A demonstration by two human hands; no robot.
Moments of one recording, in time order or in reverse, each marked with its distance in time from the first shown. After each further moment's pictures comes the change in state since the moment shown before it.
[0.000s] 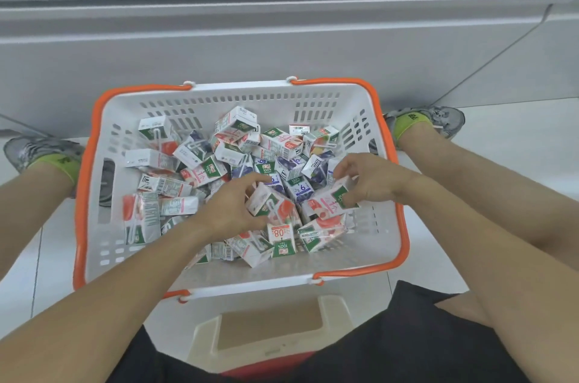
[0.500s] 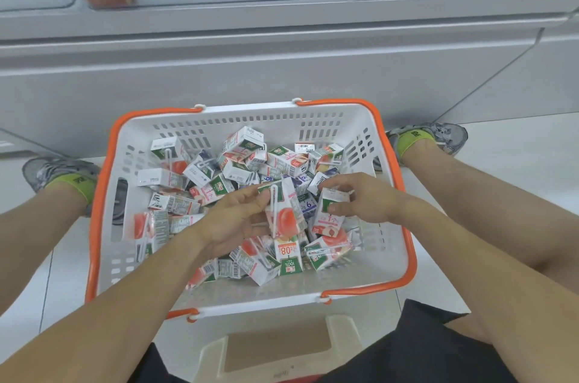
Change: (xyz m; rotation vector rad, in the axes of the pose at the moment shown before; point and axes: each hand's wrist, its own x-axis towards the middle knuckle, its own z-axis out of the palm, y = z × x) left_hand -0.003 0.011 -0.007 -0.975 -0.110 -0.142; right_hand 0.014 0.003 0.015 -0.024 0.058 -0.183
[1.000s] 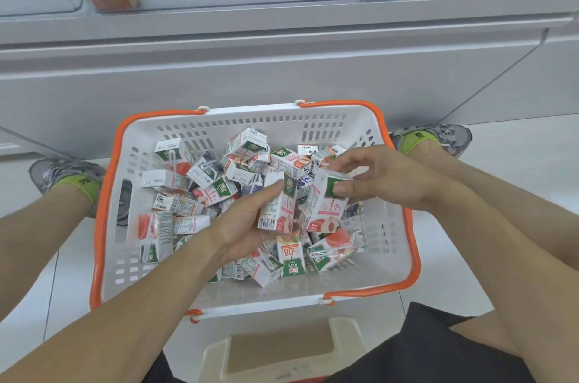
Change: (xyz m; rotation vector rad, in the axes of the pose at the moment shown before) left_hand -0.006 0.009 0.026 -0.123 -0.013 -0.073; right_hand -0.035 -0.040 -0.036 0.462 -0.024 -0.114
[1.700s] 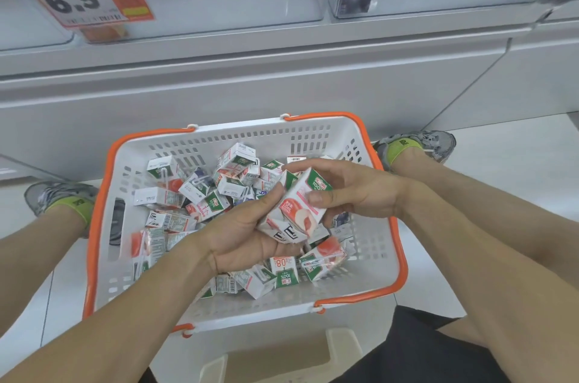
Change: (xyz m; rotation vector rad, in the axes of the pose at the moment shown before) left_hand -0.025 0.020 0.038 -0.030 -0.327 -0.065; right_hand 0.004 -0.006 0.010 0.252 -0.365 -0.048
